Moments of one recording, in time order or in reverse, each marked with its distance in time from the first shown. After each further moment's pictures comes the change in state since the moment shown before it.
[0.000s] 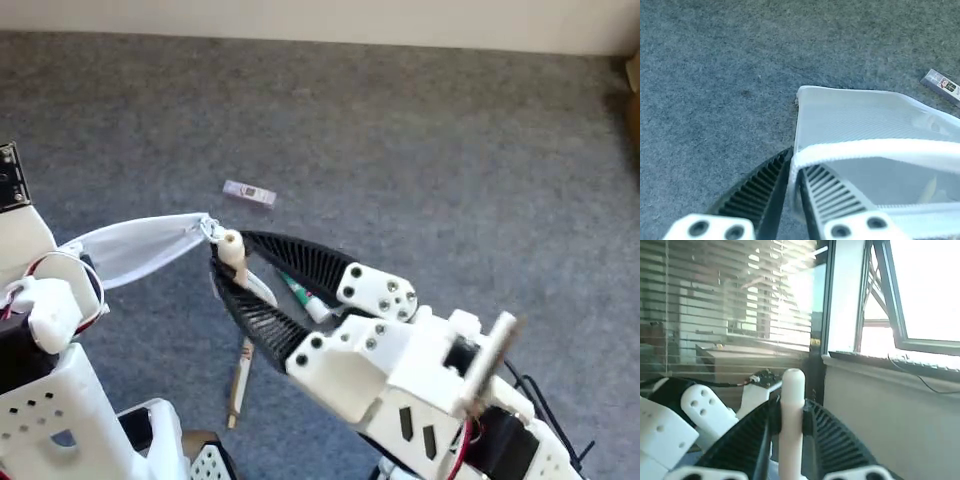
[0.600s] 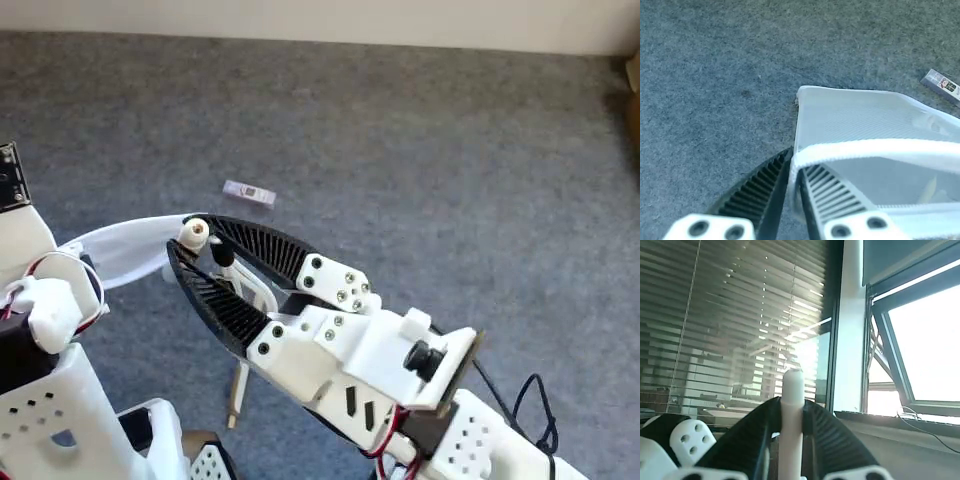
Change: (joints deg) left arm 0.0 0.0 0.0 0.0 0.0; right arm -1.9 7.0 15.6 -40.1 0.0
